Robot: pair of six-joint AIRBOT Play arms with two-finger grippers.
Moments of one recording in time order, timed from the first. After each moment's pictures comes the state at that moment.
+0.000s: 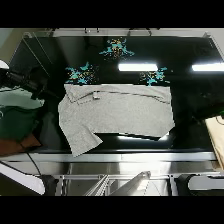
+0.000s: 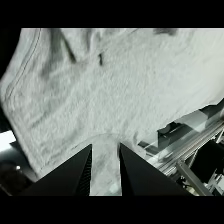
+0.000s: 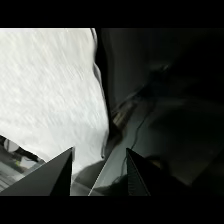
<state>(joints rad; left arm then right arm) 0.32 -1.86 1.65 0.92 -1.71 -1.32 -0.54 -1.57 0.97 -0.94 1.38 1.01</state>
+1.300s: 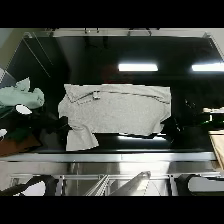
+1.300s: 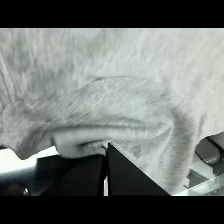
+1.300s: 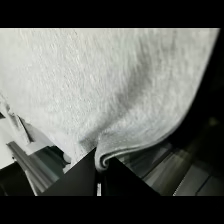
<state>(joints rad) 0.16 -1.31 0.69 0.93 -1.08 -1.25 -0.46 -1.54 0.71 -0.60 1.29 0.85</state>
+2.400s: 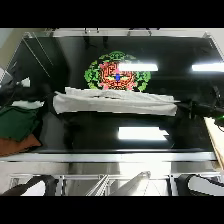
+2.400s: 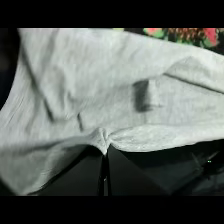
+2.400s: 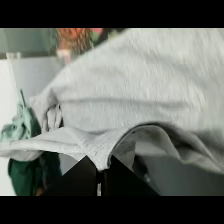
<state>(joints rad) 0.17 -1.28 1.08 0.88 -1.02 -1.19 -0.54 -1.39 0.74 -0.29 1.16 0.87</state>
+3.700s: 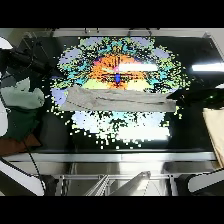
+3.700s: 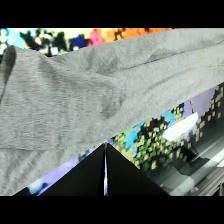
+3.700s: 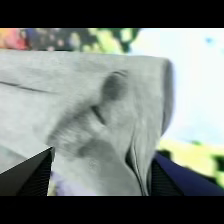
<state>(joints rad) 0.14 -1.88 1.95 0.86 -1.61 -1.33 -0.40 -1.82 1.27 -0.69 1.27 1.02</state>
